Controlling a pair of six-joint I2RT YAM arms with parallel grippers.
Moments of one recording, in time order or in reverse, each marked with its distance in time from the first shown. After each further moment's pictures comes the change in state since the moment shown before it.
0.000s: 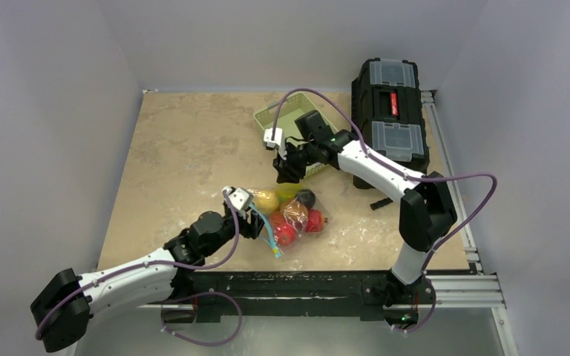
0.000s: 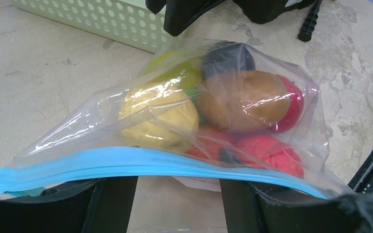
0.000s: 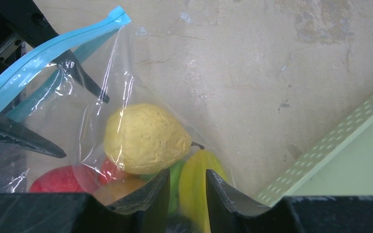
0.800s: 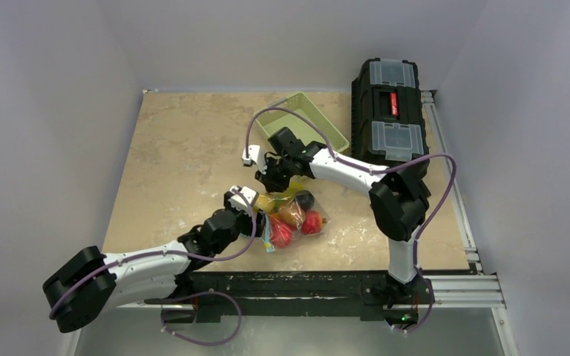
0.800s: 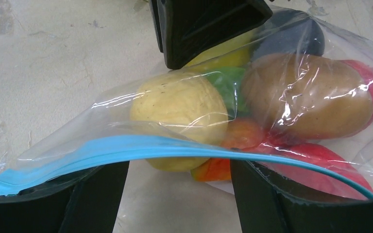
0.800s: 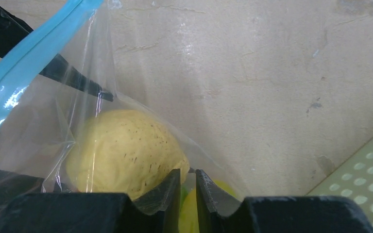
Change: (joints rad) left arm 0.001 0.213 0.001 0.074 -0.136 -0.007; right arm 0.124 0.172 0.046 0.062 0.219 0.063
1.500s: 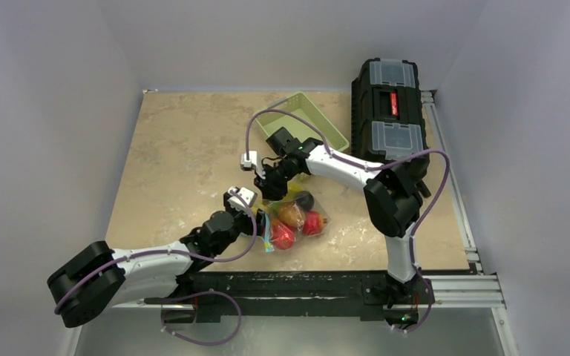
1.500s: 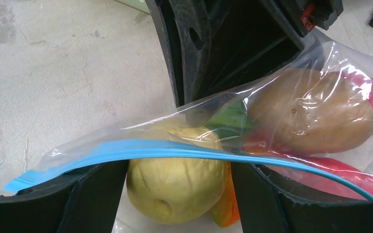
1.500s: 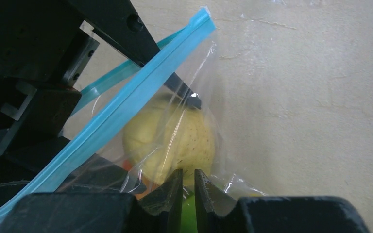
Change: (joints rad) left arm 0.008 0.075 -0.040 0.179 0.002 0.010; right arm 0.000 0.058 0.067 -0.160 -0.272 -0.061
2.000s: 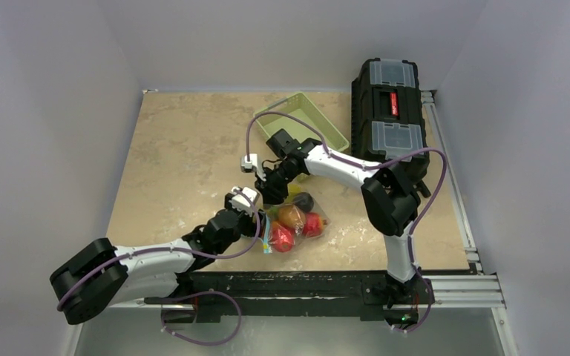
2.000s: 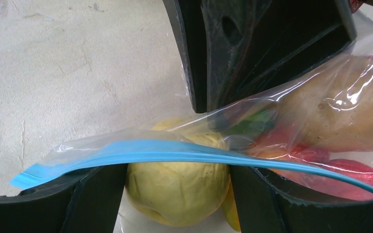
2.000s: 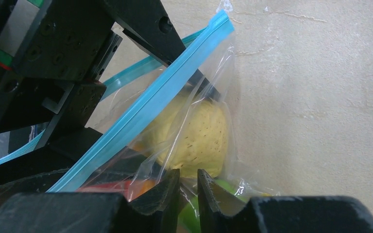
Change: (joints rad) left arm 0.000 0.024 0.018 -0.093 -0.013 -0.022; right arm -0.002 0.027 0.008 -0.044 -0.074 -0.007
